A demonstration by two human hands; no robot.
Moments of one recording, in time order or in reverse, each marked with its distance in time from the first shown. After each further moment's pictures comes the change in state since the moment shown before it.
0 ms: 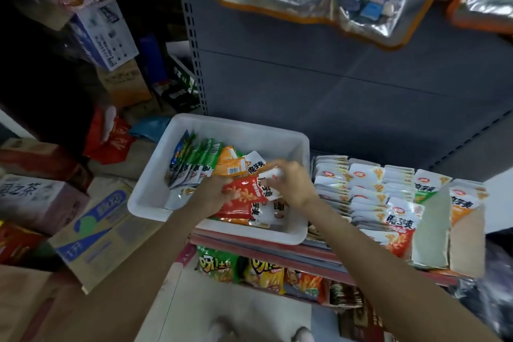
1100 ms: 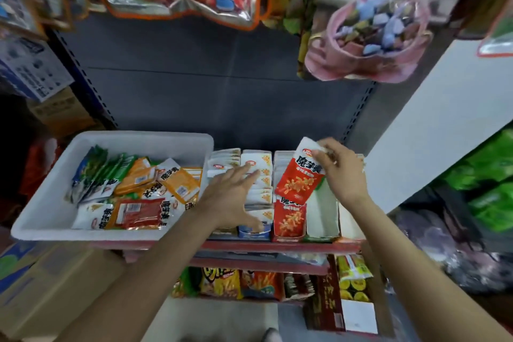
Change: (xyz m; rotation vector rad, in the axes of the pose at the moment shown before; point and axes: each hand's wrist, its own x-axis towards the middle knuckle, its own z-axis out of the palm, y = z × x) left_hand -0.022 0.210 0.135 0.699 -0.130 0.381; right_hand -0.123 0.145 -0.213 0.107 0.489 -0.090
